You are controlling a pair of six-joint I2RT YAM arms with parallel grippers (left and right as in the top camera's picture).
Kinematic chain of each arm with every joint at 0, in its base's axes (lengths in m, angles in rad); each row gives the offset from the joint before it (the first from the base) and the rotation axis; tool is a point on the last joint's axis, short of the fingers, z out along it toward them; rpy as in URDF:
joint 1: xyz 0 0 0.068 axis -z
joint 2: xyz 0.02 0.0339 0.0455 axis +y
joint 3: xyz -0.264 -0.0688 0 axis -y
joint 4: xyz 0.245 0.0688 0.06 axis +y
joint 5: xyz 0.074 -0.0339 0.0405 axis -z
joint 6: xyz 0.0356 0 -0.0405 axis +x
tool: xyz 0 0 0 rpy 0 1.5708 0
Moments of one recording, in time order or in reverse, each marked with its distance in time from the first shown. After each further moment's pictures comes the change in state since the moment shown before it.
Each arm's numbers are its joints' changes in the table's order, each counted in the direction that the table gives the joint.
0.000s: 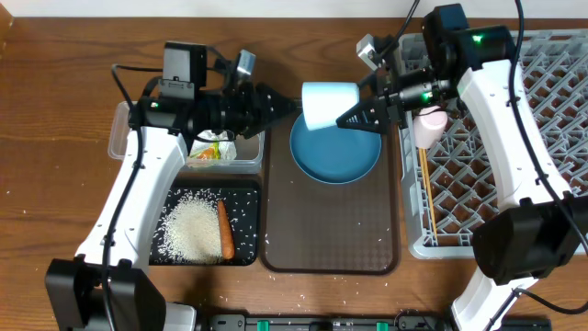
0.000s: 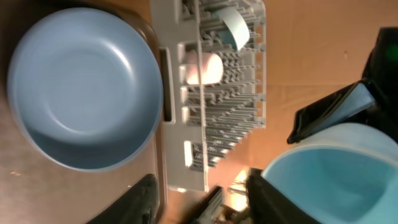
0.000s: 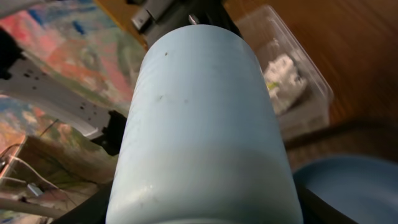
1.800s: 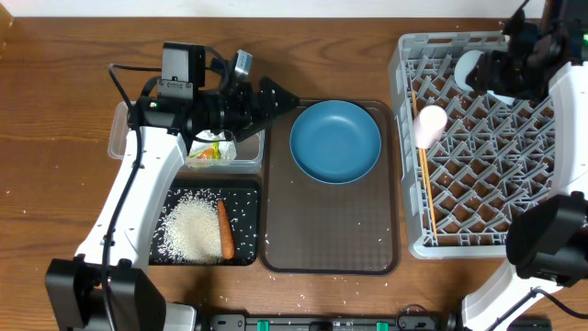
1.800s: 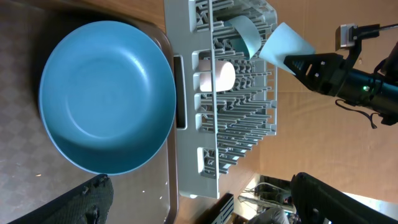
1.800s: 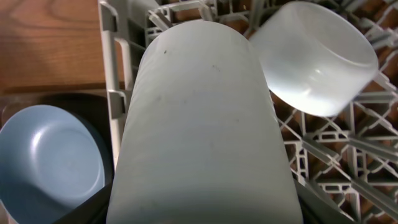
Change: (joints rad) left arm -0.004 0.000 0.000 0.008 -0.036 0.018; right arm 0.365 0.000 0.000 -0.285 0.943 0.774
